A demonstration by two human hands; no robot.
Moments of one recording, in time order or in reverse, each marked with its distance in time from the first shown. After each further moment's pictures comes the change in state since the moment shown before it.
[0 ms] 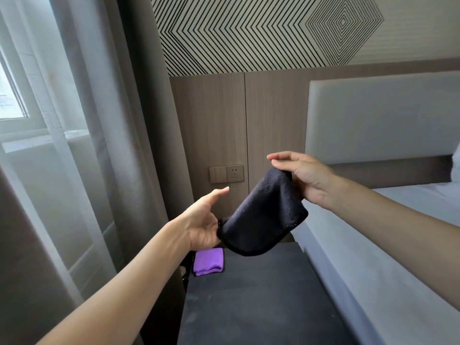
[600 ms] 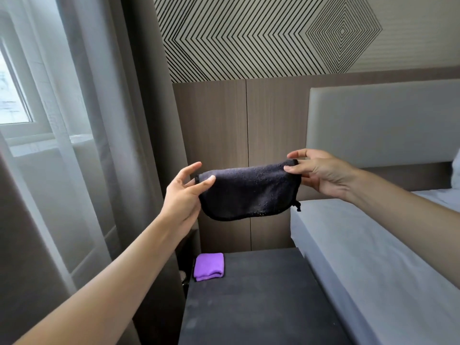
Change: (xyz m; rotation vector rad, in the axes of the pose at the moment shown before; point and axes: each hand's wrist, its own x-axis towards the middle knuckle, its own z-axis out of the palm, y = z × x) left_hand -0.012 0.025 -0.013 0.044 0.266 0.957; right_hand 0.010 -0.020 -0.034 -0.002 -0.062 -0.027
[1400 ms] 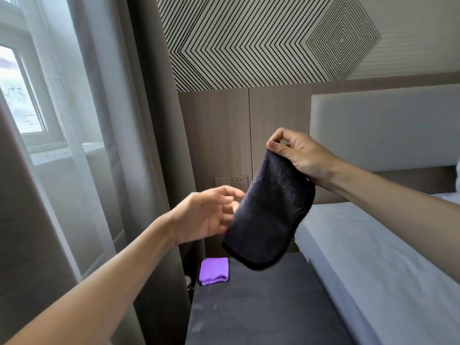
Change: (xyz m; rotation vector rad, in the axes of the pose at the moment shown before) left_hand -0.030 0.039 0.009 0.008 -0.845 -0.438; right_hand -0.008 -0.035 0.037 -0.358 -0.223 -0.427
